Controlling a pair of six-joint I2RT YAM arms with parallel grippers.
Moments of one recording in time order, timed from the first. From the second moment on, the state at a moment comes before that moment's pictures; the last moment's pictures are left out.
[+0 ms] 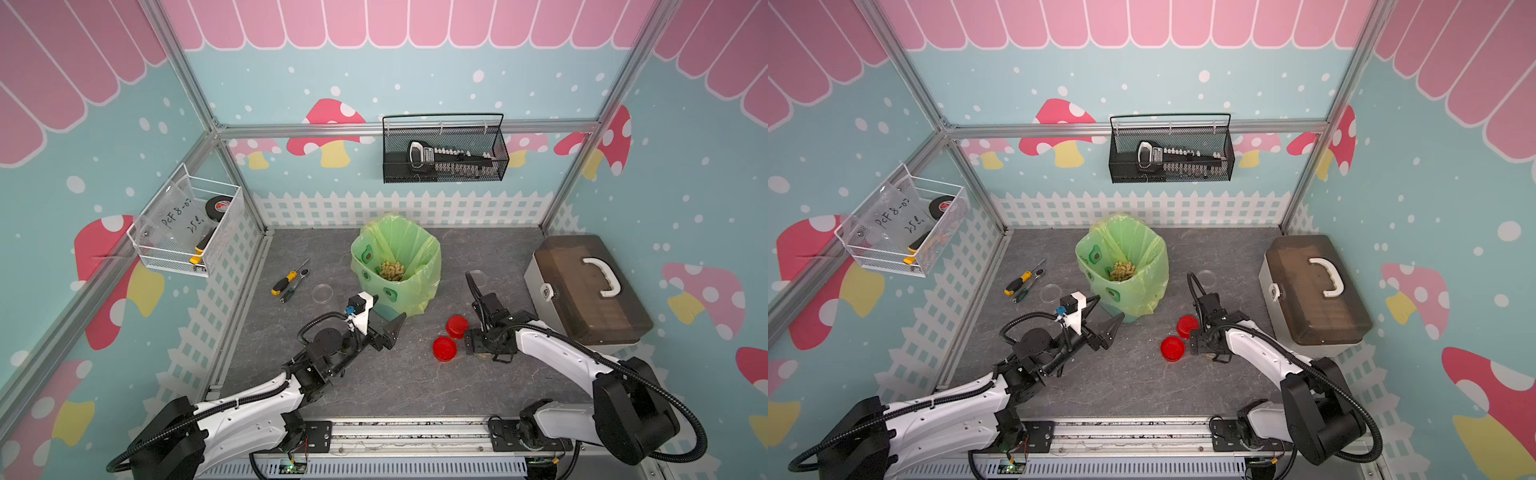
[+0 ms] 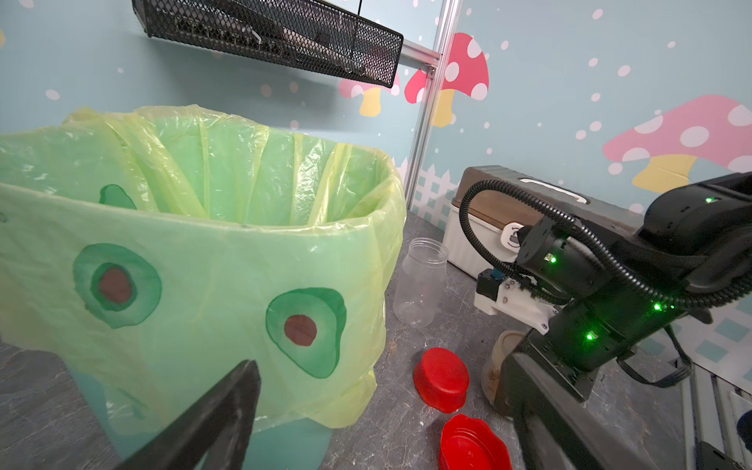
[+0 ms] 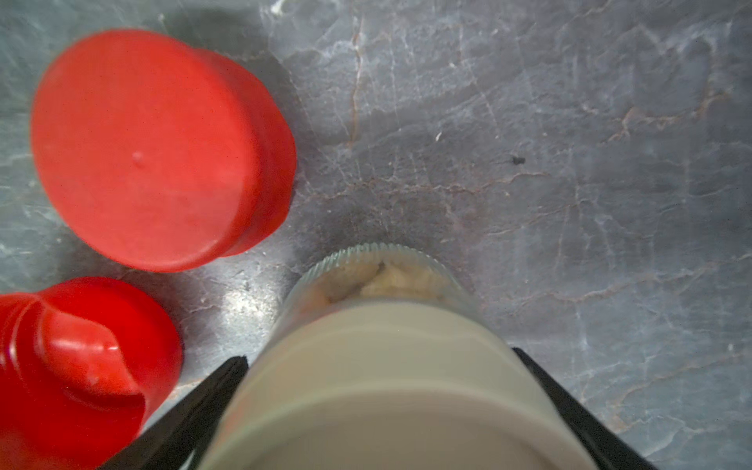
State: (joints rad) left arm -0.84 0.98 0.33 0.69 -0.10 -0.18; right arm 0.43 1.29 0.69 -0.71 0.12 0.40
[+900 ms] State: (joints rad) left arm -0.84 0.89 0.36 0.56 -0.05 -0.19; right arm 0.42 1.17 0.79 -0.83 0.08 0.35
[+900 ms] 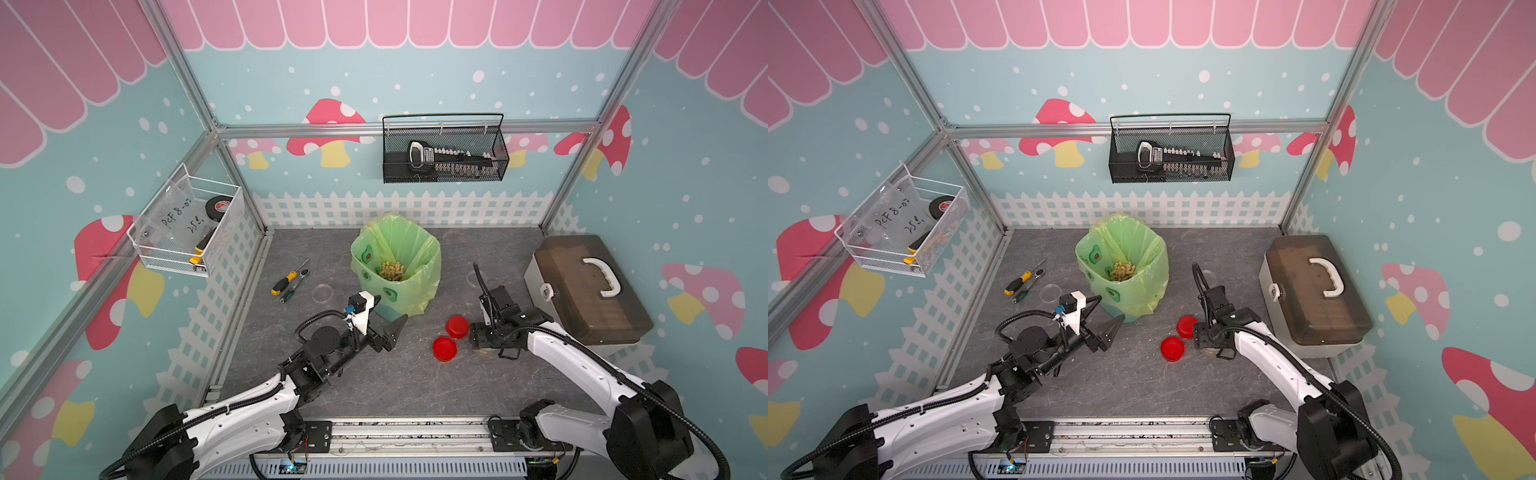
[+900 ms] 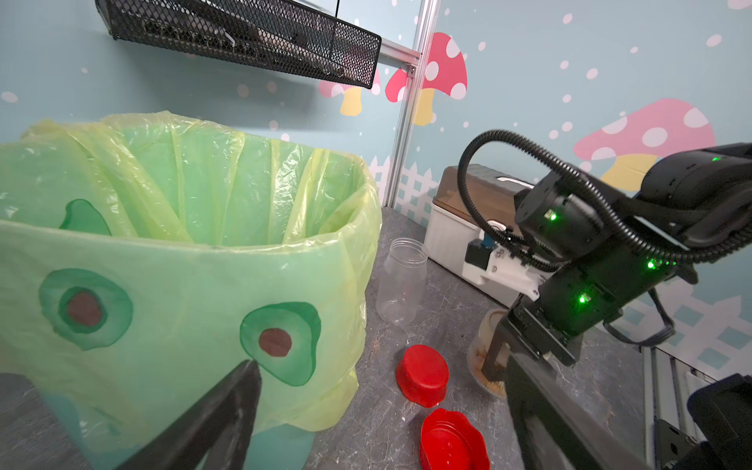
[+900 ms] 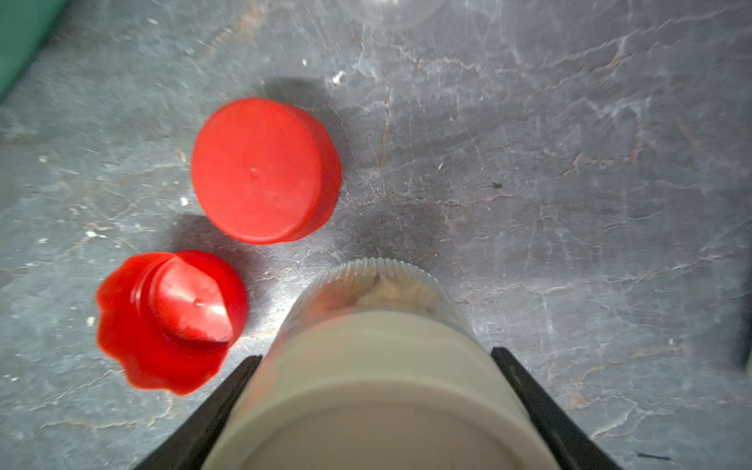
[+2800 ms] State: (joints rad) left arm -1.08 1.10 0.10 0.61 -0.28 -0.25; right arm 0.95 1.28 0.89 -0.61 0.06 0.42
